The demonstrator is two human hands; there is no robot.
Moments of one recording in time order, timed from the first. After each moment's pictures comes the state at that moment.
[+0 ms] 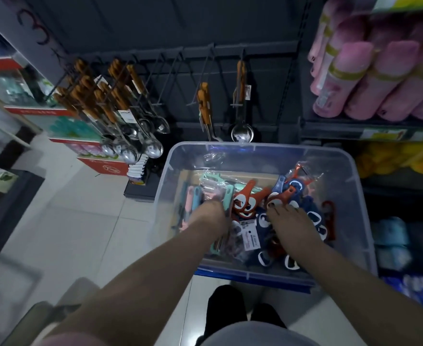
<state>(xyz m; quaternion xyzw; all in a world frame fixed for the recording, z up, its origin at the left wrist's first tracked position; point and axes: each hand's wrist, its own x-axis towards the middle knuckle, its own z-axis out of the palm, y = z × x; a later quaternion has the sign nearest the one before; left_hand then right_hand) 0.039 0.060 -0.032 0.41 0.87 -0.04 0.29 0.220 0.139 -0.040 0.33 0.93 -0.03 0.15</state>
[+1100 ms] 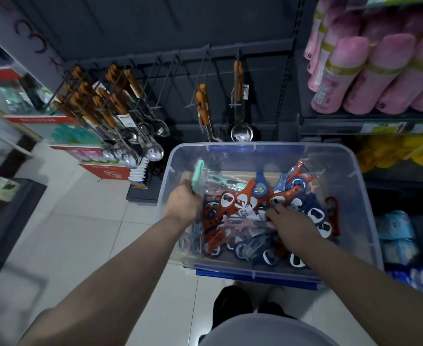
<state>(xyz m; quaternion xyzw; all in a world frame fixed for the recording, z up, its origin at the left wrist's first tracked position) -0.009 0.044 0.007 0.31 0.91 0.16 0.23 0.218 0.140 -0.060 0.33 0.93 -0.09 0.13</state>
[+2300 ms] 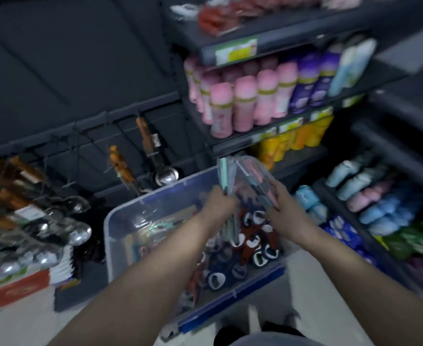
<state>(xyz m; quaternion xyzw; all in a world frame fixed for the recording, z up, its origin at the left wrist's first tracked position) 0.113 0.146 0.040 0.45 0.68 0.26 0.51 0.273 0.115 0.049 0.64 0.63 -0.37 -0.21</state>
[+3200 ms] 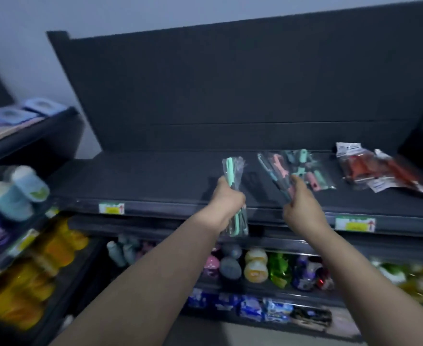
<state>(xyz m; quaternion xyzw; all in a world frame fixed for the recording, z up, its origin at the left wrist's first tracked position) 0.752 -0.021 0.155 0.75 0.31 0.08 0.58 0.807 -0.180 0.150 0.91 0.19 -0.01 -0.38</state>
